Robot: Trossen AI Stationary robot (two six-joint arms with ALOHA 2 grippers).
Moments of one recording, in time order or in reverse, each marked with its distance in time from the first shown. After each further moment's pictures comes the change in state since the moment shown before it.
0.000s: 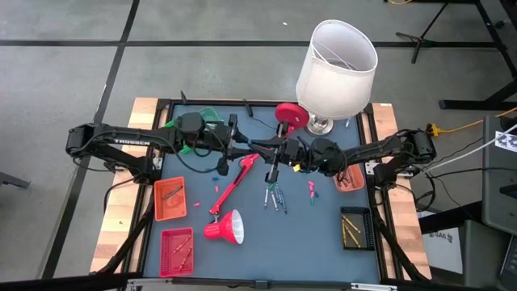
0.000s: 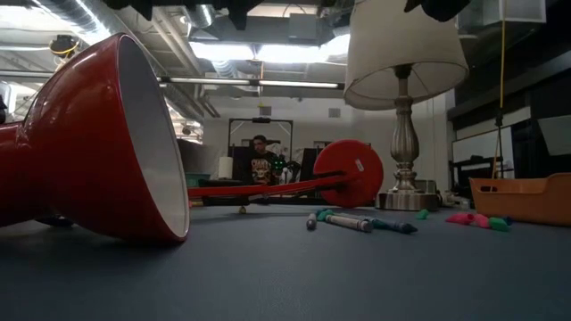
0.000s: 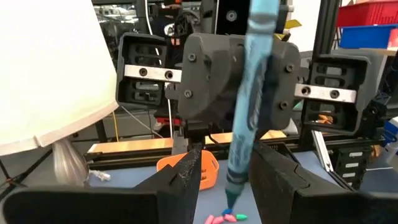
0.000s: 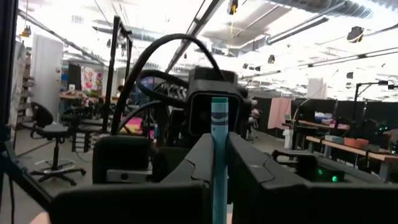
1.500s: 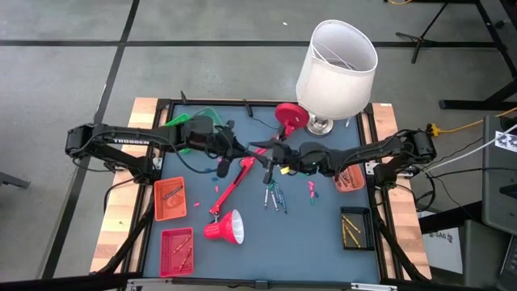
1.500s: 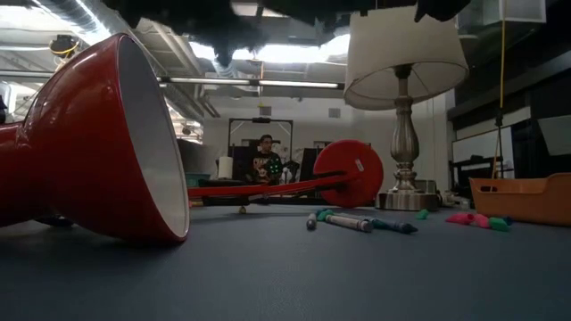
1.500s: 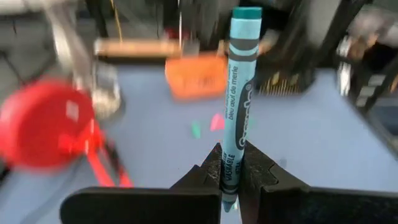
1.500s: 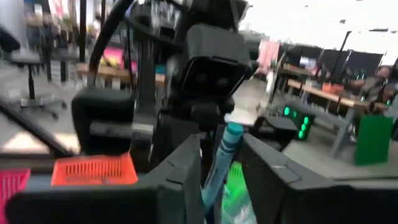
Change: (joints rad) left arm 0.027 -0.011 0.000 -0.387 -0.054 -0.006; right arm 0.002 0.000 0.000 -0.297 0.114 0.002
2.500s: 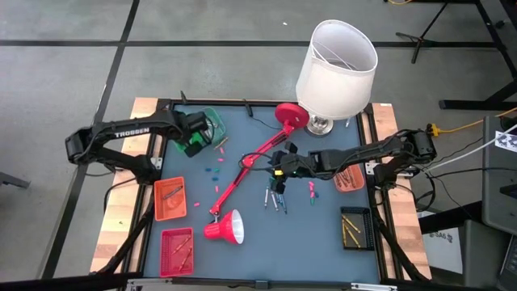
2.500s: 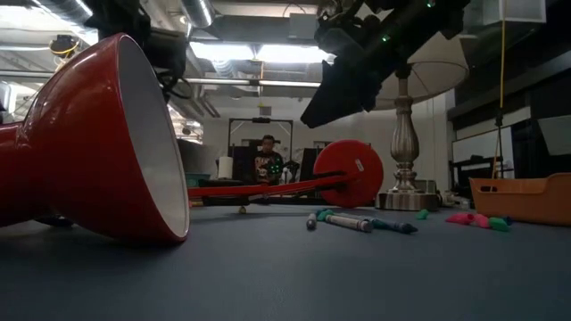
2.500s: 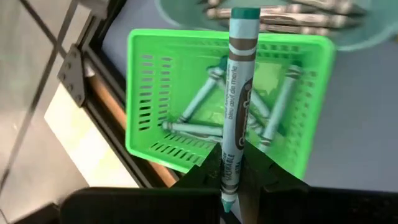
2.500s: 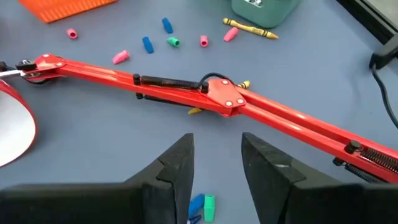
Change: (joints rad) left arm 0.334 0.000 -0.001 -1.129 -0.649 -0.277; right arm -0.001 0.000 0.000 -0.791 -0.028 0.468
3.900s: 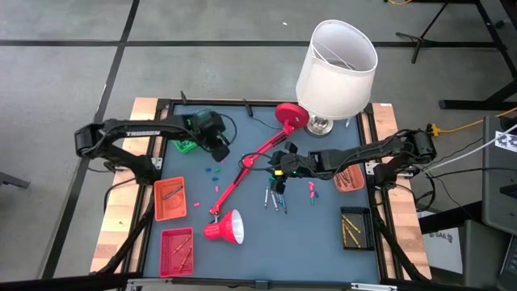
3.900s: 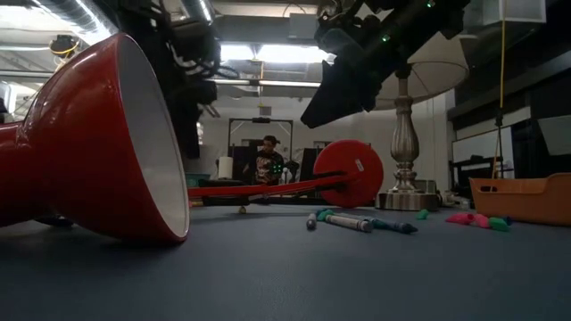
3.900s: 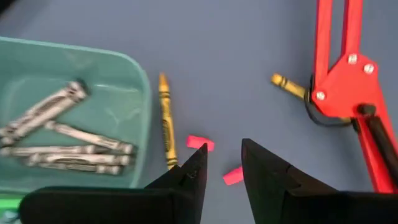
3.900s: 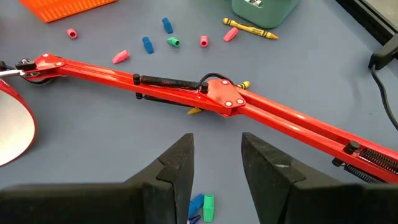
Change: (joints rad) left arm -0.116 0.121 0.000 0.524 0.370 -0.060; right arm 0.000 0.000 0.000 0.000 0.000 -0.004
